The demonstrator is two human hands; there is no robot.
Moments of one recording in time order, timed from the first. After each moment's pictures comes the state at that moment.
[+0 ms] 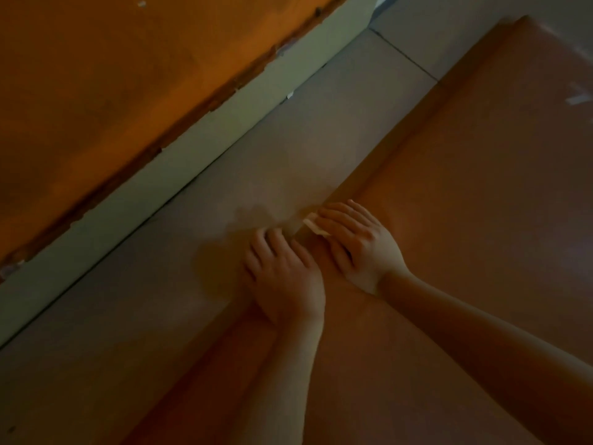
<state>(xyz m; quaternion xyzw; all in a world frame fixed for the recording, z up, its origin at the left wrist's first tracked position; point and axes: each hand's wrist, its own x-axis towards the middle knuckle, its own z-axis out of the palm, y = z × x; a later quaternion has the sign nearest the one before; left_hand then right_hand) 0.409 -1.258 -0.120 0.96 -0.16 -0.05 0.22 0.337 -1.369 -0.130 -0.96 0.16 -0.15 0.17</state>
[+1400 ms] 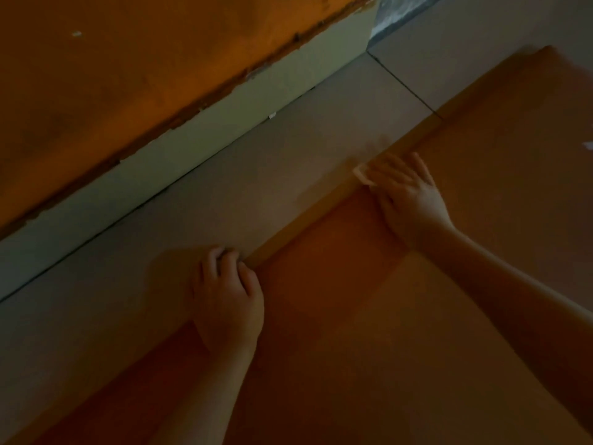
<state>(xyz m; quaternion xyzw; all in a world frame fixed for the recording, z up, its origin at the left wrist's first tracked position) 0.402 -1.261 -0.125 0.97 -0.16 -0.02 0.19 0.318 -1.532 -0.125 -0.97 0.17 -0.11 0.12</state>
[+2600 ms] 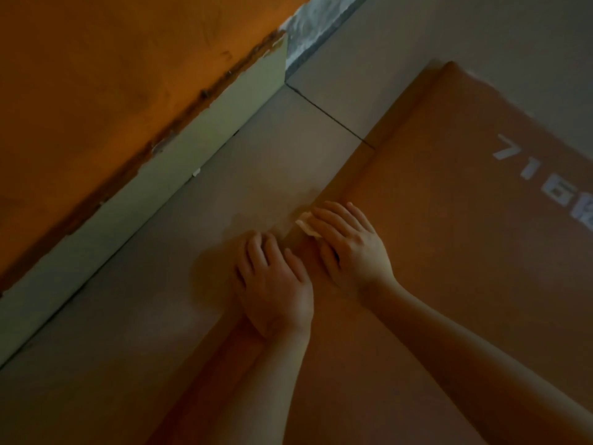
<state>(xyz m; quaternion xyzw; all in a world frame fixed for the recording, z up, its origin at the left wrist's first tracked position) 0.395 -1.415 -0.129 0.95 -0.25 -0.06 0.17 0.319 -1.523 -0.124 -0.95 0.25 -0.12 0.14</state>
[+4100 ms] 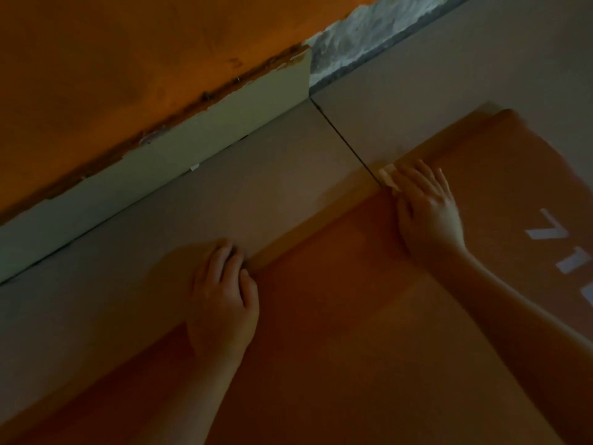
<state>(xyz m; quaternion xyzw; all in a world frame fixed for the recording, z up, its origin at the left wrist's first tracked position) 0.391 -1.416 -0.125 0.96 -0.23 -0.02 0.16 0.297 -1.704 -0.127 -0.95 0.26 -0.13 0.14</state>
